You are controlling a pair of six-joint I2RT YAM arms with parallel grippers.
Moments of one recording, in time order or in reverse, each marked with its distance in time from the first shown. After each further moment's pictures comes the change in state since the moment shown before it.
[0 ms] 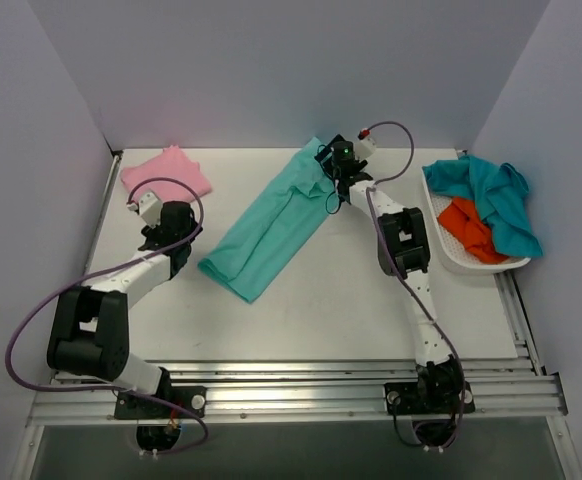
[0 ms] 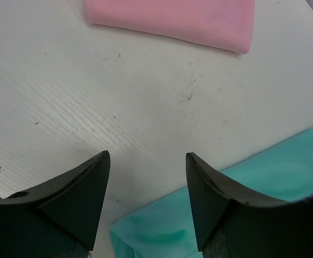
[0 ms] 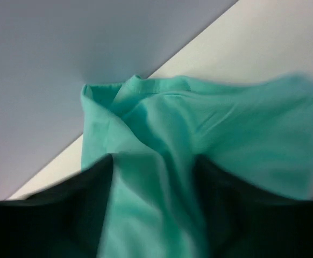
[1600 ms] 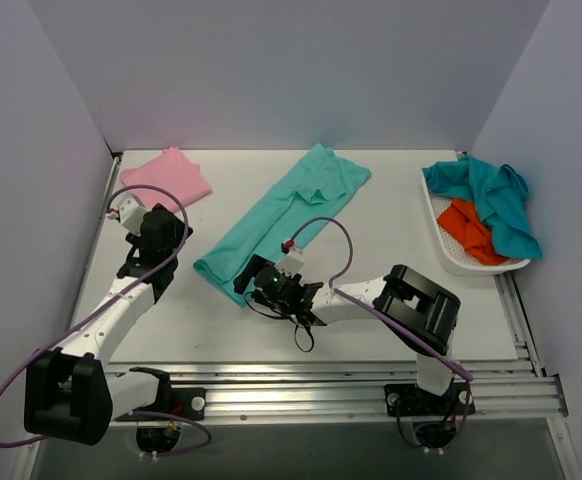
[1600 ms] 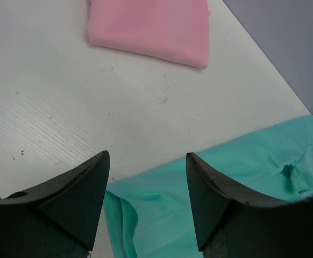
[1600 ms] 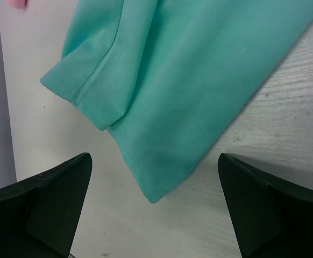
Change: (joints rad) left arm -0.004 -0.320 -0.072 -0.091 0.017 -0.013; right arm 0.745 -0.721 -1.155 0.222 0.045 0.319
